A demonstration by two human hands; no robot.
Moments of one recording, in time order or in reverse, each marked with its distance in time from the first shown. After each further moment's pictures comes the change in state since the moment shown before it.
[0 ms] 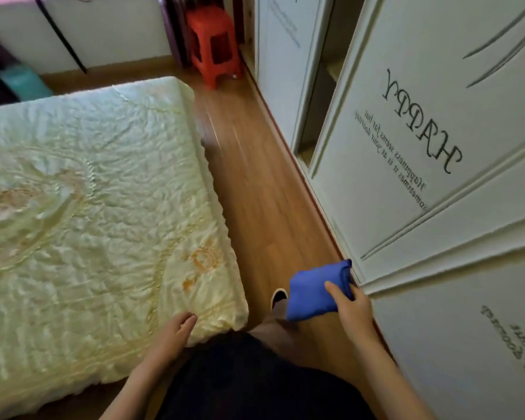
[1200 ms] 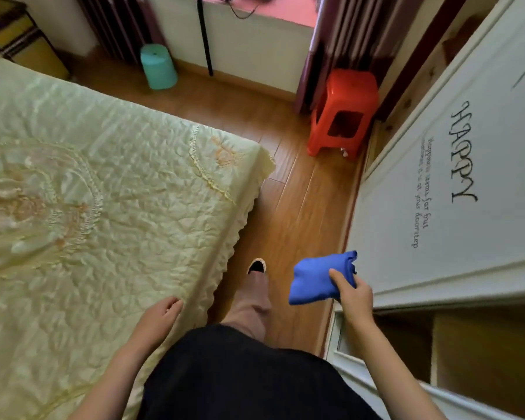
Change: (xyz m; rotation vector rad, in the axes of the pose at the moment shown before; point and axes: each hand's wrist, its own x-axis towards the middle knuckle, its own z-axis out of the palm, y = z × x) left_hand 0.525 0.349 -0.256 -0.435 0.420 -0.439; right_hand 0.678 -0.497 0.361 -0.243 -0.526 -0.108
